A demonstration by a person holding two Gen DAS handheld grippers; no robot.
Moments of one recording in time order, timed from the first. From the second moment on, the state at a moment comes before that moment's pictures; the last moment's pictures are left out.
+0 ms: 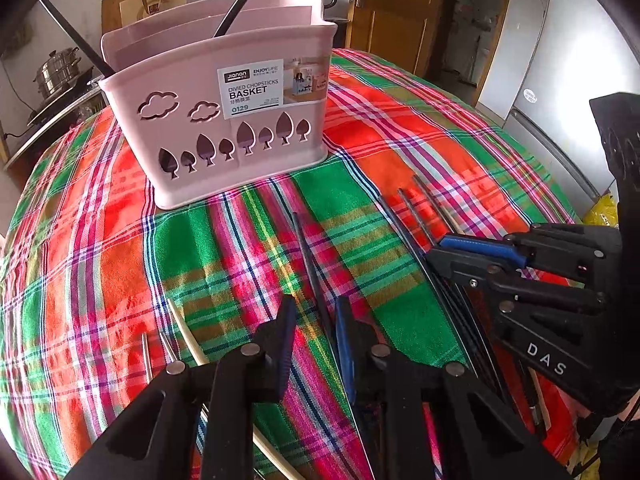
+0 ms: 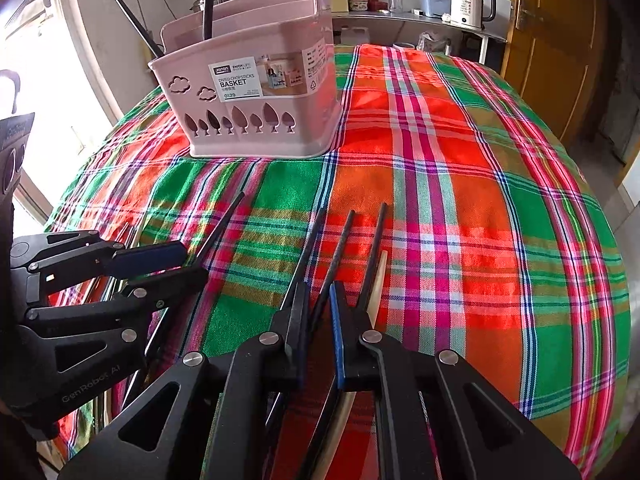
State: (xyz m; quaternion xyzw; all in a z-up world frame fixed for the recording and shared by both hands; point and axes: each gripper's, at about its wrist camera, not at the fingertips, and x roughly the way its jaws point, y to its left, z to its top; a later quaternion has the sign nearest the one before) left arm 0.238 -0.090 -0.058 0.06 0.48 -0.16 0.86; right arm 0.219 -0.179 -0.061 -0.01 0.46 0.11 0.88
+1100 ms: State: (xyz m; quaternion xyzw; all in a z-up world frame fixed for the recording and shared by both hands) left arm 0.209 -0.043 0.078 -0.02 0.35 -0.20 0.91; right arm 0.186 -0.199 0.053 0.05 0.31 0.17 0.93
